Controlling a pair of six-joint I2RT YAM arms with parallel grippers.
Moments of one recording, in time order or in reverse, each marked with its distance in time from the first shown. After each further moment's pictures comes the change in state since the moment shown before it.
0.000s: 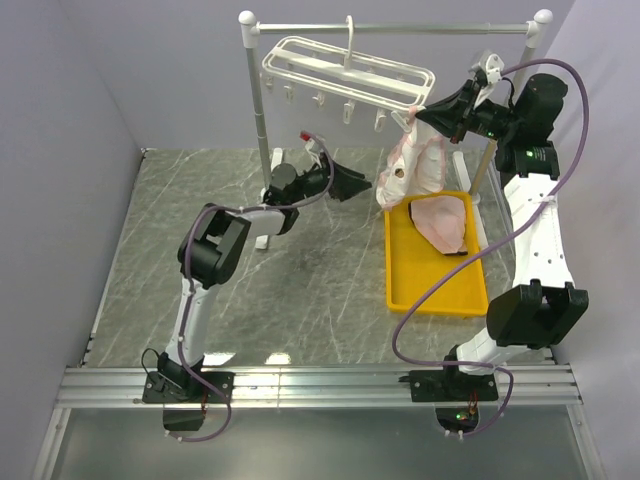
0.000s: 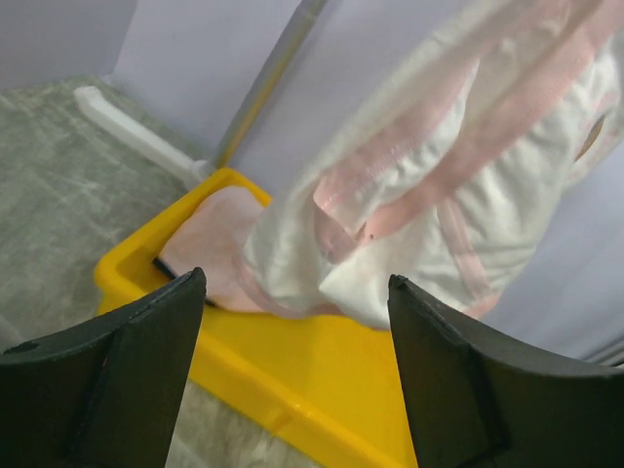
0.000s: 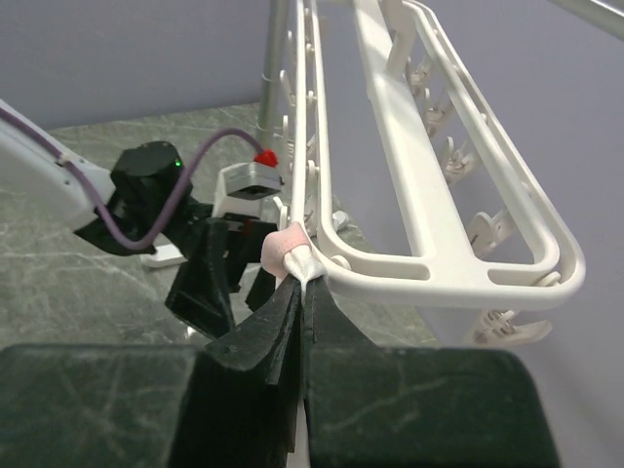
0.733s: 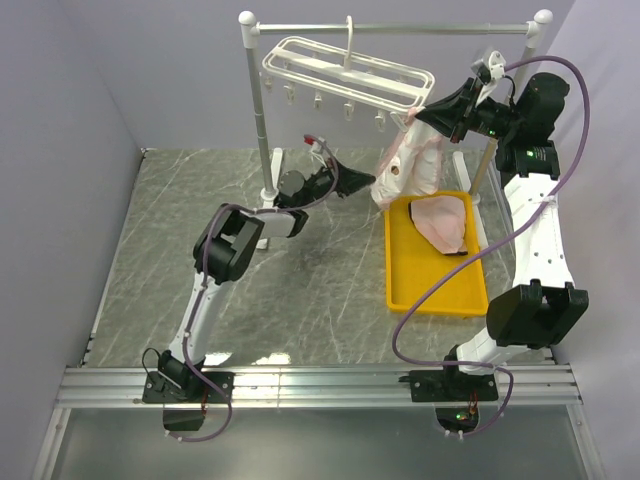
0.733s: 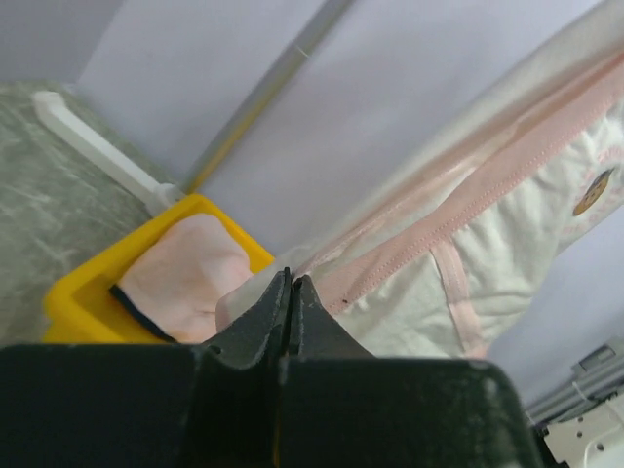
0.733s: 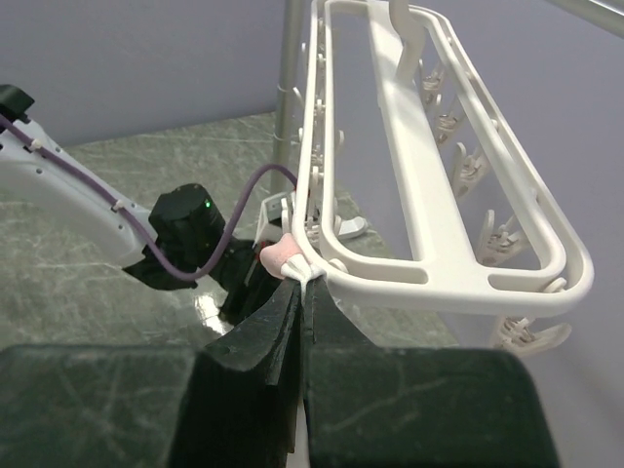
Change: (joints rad) left arm -0.036 0.168 0.149 0.148 -0.088 -0.240; right arm -0.001 0.000 0.011 0.030 -0.030 0.089
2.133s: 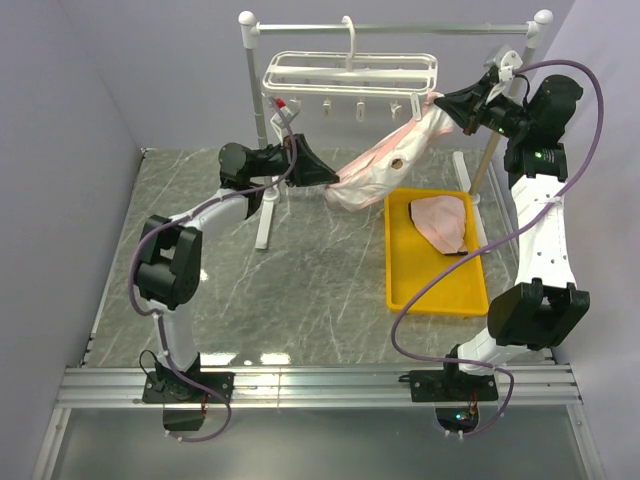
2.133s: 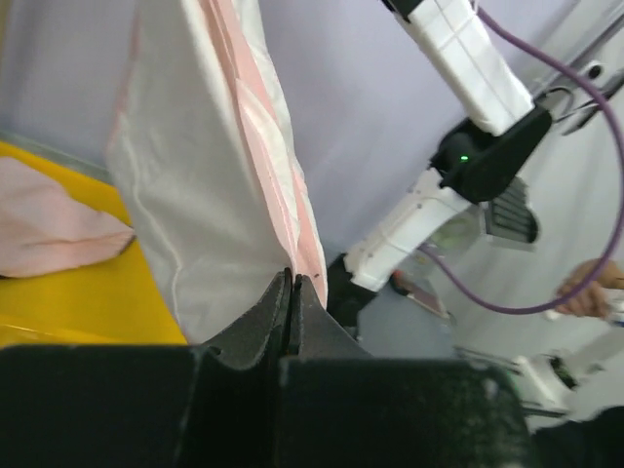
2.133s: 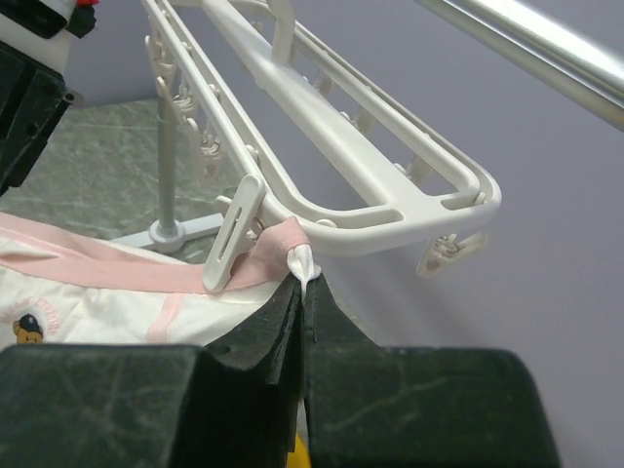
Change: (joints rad) left arm 0.164 -0.487 -0.206 -0.050 0.563 -0.168; right arm -0.060 -0.001 -0.016 0.046 0.141 -0.123
